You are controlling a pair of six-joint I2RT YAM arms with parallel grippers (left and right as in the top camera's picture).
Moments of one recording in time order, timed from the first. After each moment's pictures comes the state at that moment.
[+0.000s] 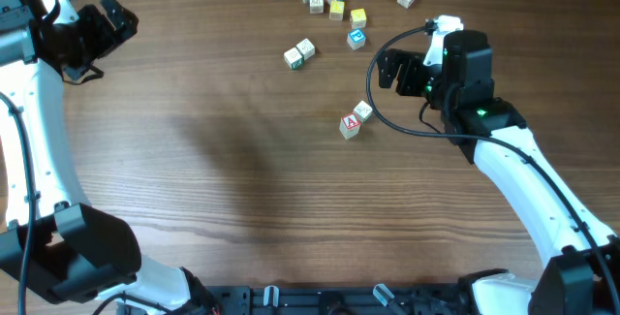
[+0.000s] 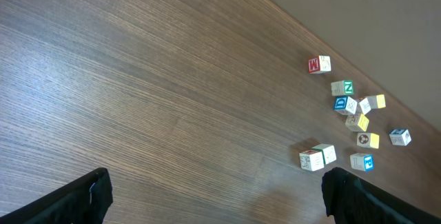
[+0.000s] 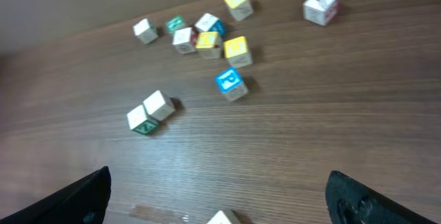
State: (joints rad) left arm 0.36 1.74 1.72 -0.94 0.34 -0.27; right arm 0.22 1.46 0.98 -0.13 -0.16 0.35
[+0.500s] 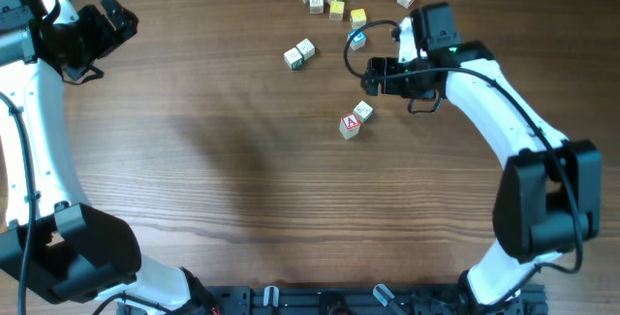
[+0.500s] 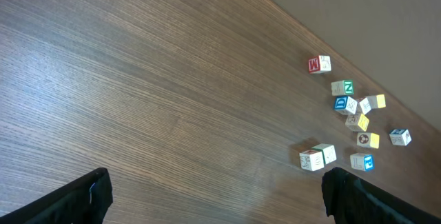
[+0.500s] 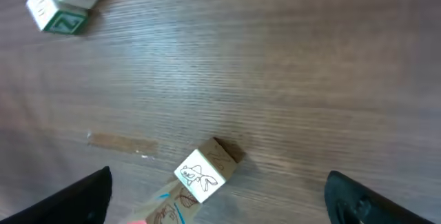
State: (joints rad) left arm 0.36 1.74 1.72 -0.94 0.34 -0.27; right arm 0.22 1.88 1.36 -0.67 -0.27 0.34
